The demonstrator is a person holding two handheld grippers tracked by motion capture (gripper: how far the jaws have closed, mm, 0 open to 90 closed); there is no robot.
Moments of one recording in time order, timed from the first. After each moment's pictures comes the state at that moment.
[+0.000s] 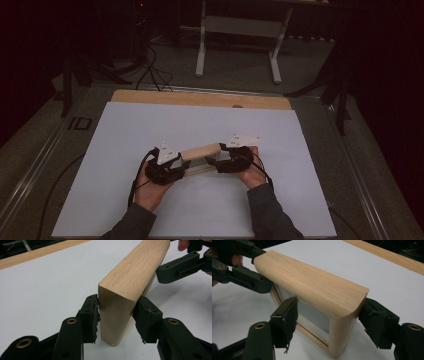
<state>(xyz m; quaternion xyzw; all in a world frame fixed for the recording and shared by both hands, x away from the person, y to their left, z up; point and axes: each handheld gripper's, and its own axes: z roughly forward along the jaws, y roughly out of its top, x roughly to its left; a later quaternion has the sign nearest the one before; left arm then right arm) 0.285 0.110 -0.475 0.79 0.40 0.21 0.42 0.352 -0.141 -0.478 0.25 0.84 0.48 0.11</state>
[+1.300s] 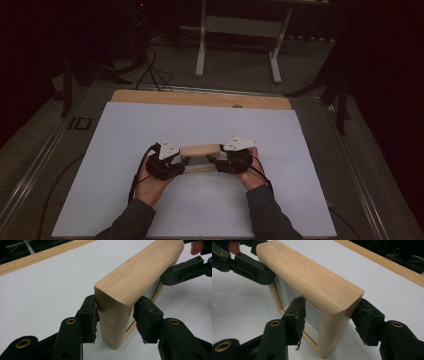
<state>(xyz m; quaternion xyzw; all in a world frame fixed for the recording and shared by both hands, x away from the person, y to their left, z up) 0.300 0.110 -0.473 0.79 0.39 0.21 0.42 0.344 -0.137 -0.478 0.25 0.84 0.46 0.16</state>
